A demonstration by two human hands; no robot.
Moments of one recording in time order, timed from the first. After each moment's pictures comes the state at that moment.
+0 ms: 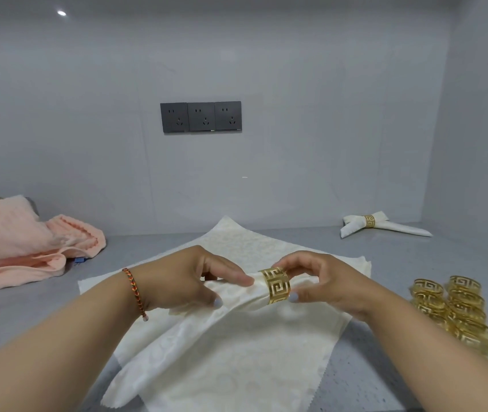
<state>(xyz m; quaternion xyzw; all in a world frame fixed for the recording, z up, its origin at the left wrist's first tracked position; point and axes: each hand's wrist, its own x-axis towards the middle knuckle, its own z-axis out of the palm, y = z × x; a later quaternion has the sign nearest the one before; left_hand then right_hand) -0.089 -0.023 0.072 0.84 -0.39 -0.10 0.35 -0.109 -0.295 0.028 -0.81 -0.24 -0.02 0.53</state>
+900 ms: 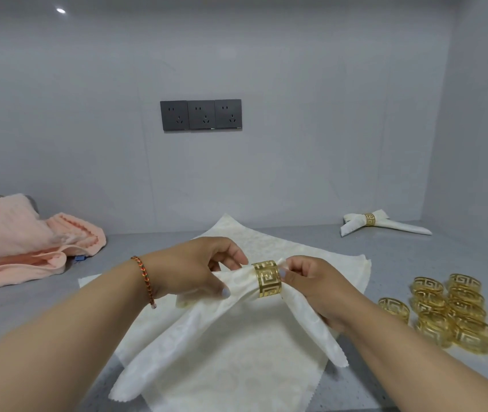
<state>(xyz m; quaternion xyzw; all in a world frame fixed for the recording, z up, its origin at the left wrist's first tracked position) -0.078 -0.030 0.075 0.87 -0.31 -0.13 0.37 -0.110 -0.263 0.011 -0.77 -0.11 -0.07 0.62</state>
